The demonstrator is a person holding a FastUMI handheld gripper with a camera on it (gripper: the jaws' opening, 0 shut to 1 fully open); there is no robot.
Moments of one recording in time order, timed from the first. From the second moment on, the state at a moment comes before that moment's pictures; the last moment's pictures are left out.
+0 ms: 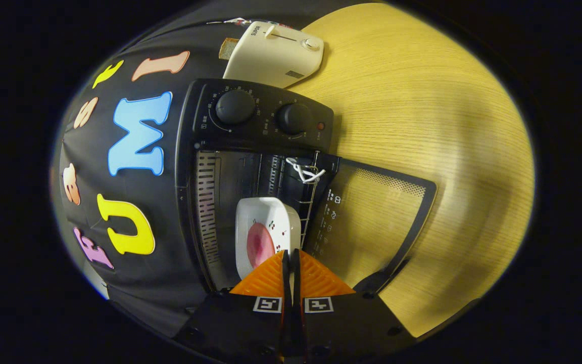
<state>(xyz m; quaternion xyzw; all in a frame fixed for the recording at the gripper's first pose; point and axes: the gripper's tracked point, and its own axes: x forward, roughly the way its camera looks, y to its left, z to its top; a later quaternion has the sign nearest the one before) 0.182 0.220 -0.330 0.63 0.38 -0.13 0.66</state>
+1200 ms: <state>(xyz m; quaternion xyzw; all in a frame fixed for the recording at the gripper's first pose) 0.185 0.233 -0.291 0.48 0.37 -0.03 0.80</state>
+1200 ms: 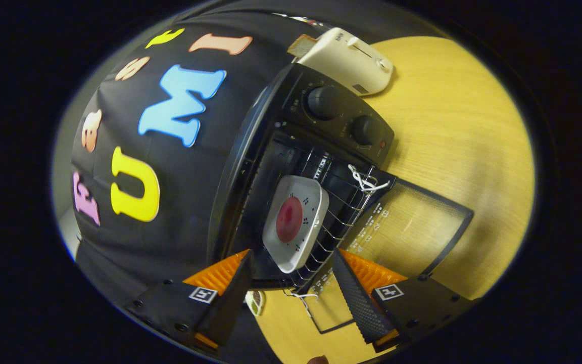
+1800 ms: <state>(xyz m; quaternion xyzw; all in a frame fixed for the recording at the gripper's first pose) 0.068 0.237 -0.305 0.19 0.42 0.09 0.88</state>
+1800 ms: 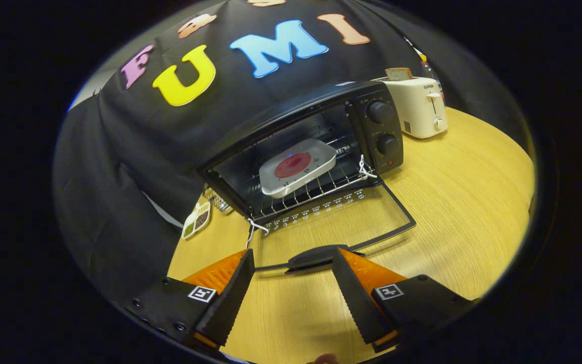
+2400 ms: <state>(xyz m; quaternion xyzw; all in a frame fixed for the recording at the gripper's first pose) 0.047 0.223 -0.369 0.07 0.48 0.08 0.87</state>
